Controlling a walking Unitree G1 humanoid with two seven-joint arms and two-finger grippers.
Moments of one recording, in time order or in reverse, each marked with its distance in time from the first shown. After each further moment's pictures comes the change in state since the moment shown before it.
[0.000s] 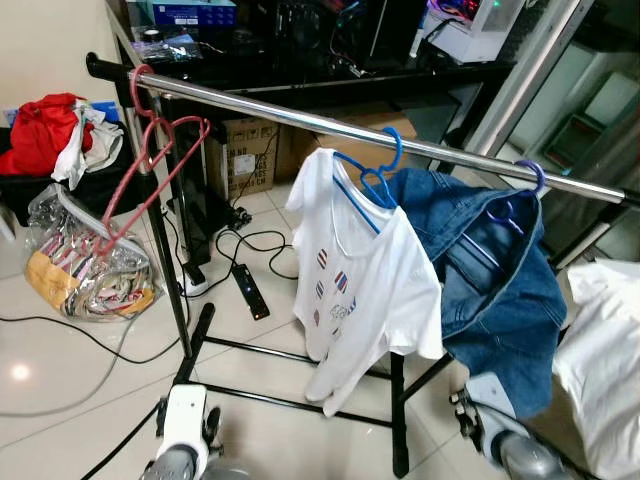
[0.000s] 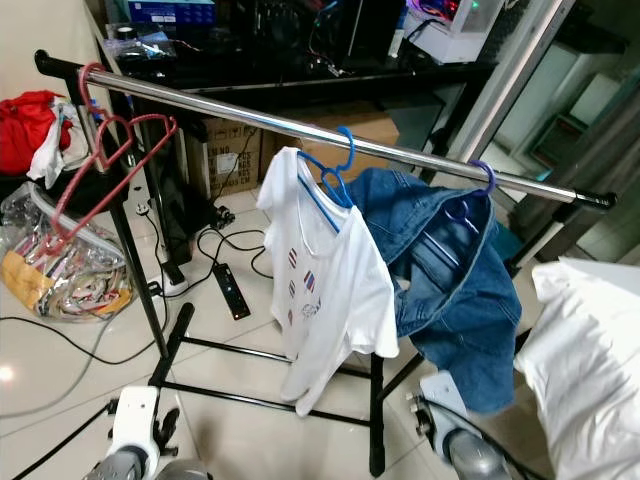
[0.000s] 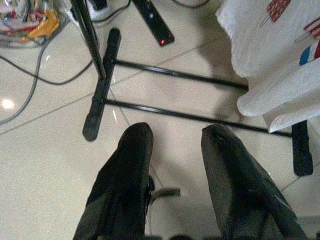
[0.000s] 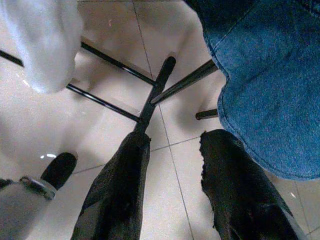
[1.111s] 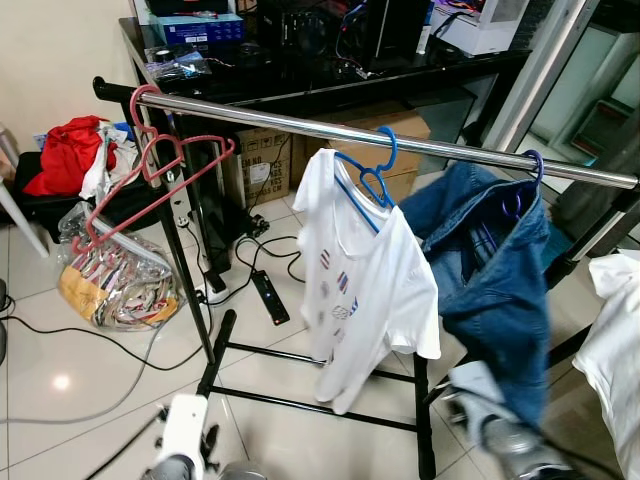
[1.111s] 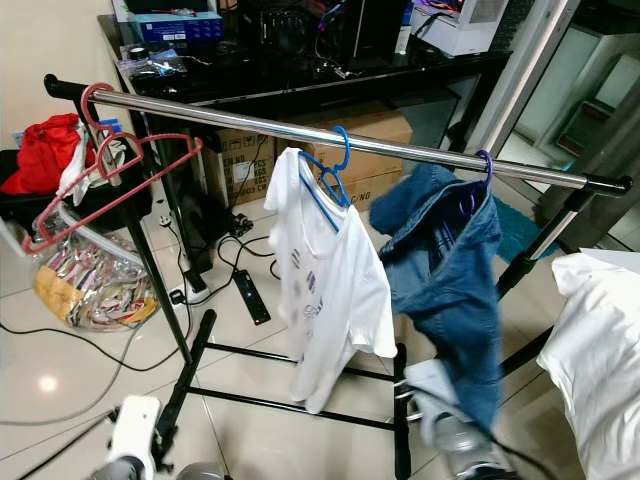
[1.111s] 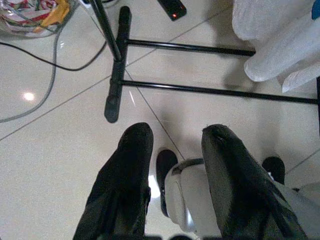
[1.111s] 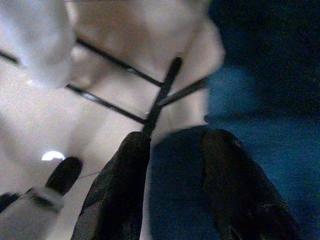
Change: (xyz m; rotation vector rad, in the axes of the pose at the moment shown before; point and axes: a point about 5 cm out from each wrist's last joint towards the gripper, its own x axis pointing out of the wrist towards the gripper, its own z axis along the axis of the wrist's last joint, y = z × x) left arm -0.002 0.001 -0.011 0.076 0.101 -0.055; right arm 0.006 -0.008 0.015 -0.009 0.044 -0.081
